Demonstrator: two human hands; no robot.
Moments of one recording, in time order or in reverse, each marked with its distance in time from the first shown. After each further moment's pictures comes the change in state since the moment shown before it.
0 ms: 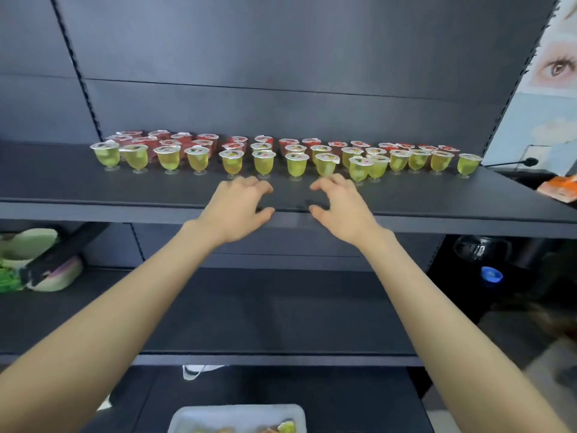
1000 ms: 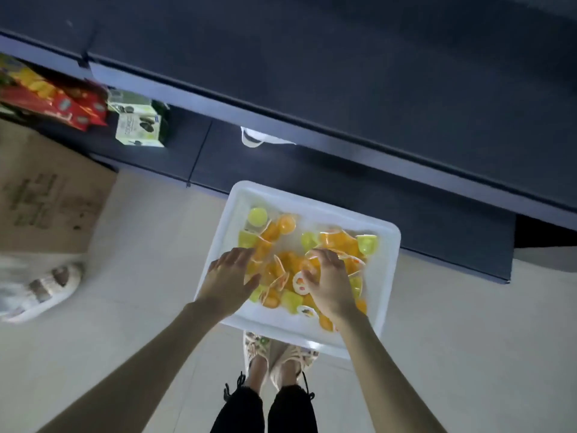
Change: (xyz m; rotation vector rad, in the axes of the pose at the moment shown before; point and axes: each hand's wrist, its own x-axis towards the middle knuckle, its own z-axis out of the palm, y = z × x) left_hand -0.449 -0.096 0.434 -0.418 -0.700 -0.694; right_hand -0.309 0.019 0.541 0.196 -0.887 0.450
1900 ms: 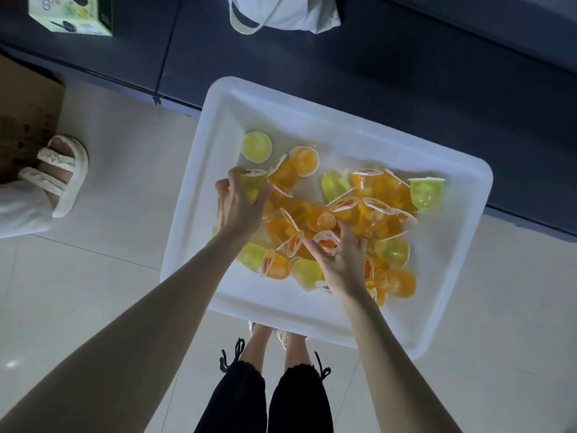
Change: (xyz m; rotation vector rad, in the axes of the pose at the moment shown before) left_hand 0.114 -0.055 0.136 -0.429 0.138 -0.522; right_hand 0.064 0.089 0.138 0.224 0.091 0.244
